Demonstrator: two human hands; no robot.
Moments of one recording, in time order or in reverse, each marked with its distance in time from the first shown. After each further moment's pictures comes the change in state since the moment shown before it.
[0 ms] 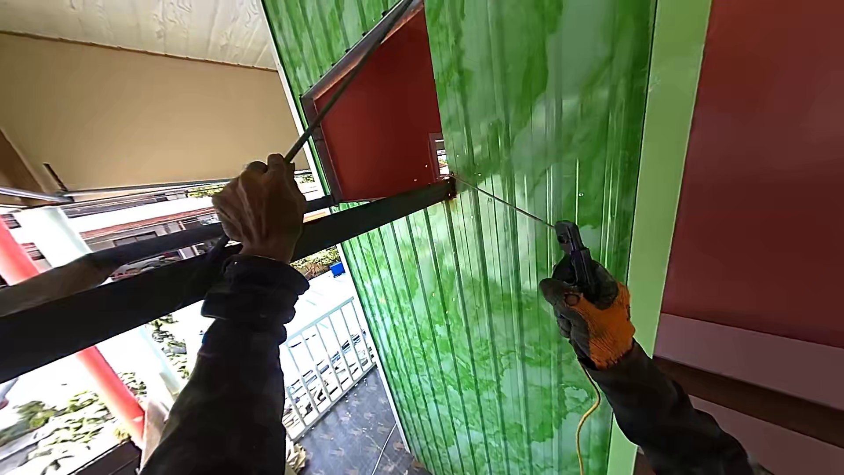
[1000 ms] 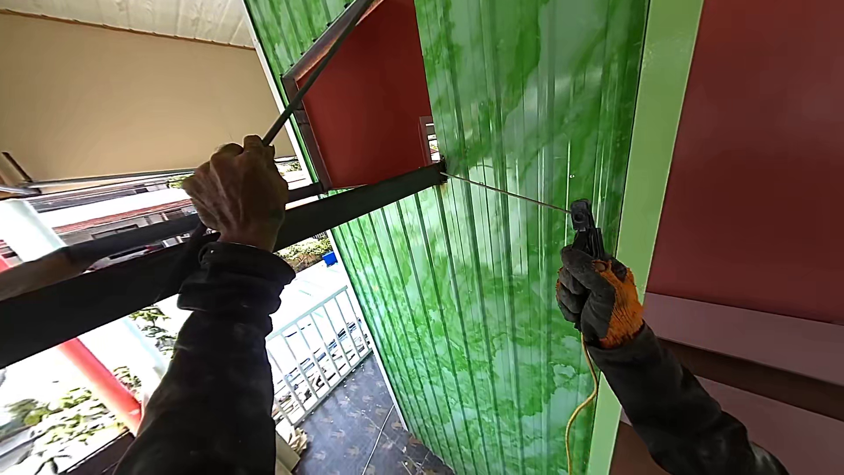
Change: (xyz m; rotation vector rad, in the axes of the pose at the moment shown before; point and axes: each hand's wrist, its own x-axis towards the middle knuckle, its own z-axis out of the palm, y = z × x) left_hand 0.002 0.000 -0.004 -0.007 -0.034 -0.003; right_hand 0.001 -0.003 -0.017 0.235 0.027 0.210
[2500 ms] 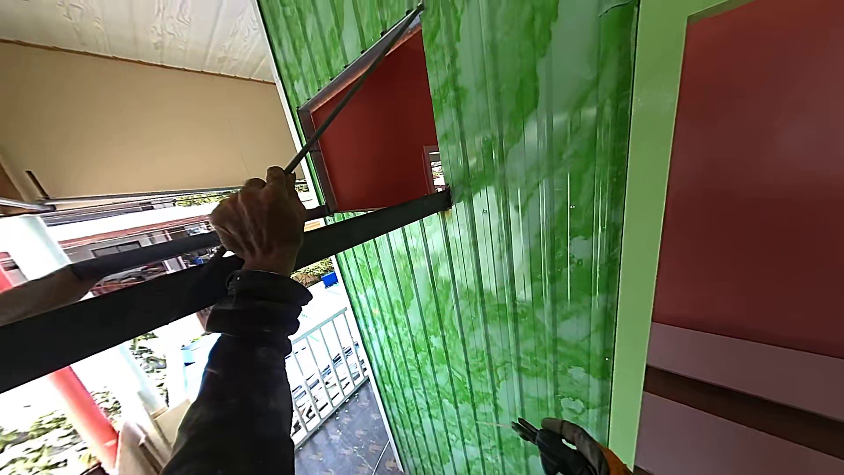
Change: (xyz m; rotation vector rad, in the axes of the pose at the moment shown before) left_hand -0.004 0.004 0.006 0.059 0.111 -0.030; right_hand -0.144 0.042 -0.049 -0.433 -0.434 0.525
